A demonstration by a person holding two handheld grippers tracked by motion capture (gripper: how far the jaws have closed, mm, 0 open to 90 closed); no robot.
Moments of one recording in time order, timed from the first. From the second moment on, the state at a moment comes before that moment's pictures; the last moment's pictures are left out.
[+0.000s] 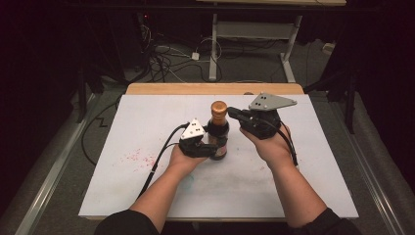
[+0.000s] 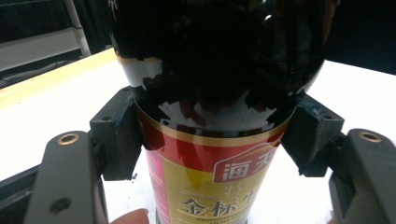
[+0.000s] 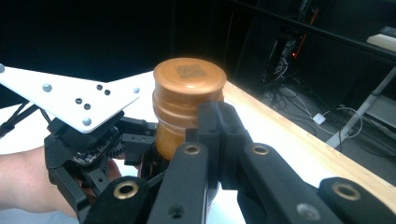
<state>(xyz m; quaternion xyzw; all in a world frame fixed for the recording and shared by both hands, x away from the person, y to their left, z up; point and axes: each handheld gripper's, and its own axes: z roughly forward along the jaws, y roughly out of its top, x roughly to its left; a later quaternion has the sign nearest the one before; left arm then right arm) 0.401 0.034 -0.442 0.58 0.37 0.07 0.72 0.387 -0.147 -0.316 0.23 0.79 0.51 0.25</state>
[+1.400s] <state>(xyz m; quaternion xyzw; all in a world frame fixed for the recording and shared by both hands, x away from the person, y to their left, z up) 0.399 0.031 -0.443 0.57 0.38 0.07 0.72 0.387 -0.141 -0.312 0.24 0.79 0.49 0.27</state>
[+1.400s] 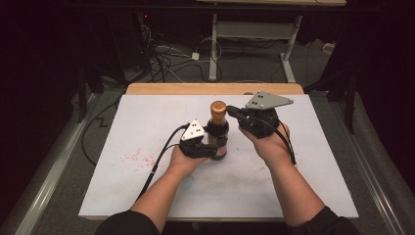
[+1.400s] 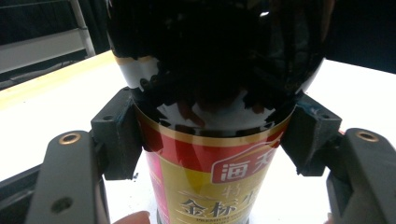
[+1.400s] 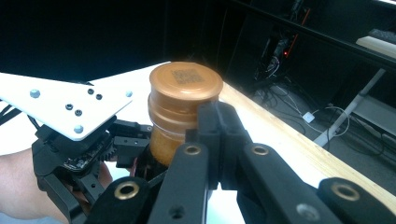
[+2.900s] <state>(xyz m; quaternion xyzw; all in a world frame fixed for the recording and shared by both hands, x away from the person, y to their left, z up) 0.399 0.028 -0.443 0.56 0.38 0.07 0.73 0.384 -0.151 -0.314 0.23 0.79 0.50 0.26</state>
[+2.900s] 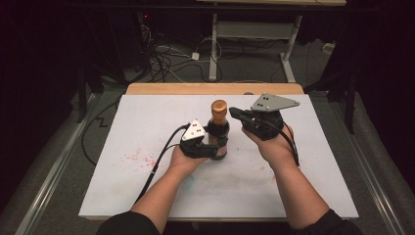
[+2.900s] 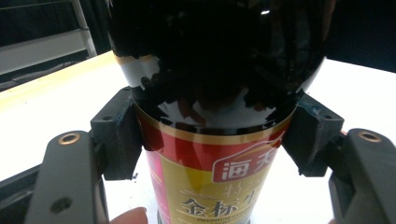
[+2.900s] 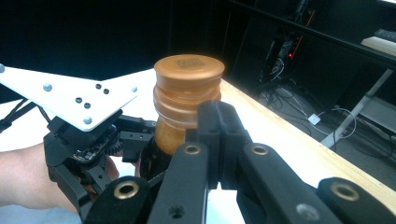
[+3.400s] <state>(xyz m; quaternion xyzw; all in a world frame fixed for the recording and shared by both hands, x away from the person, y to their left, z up) 0.399 0.028 -0.443 0.56 0.38 0.07 0.73 0.385 -0.146 -0.310 0.23 0.80 0.49 0.26</state>
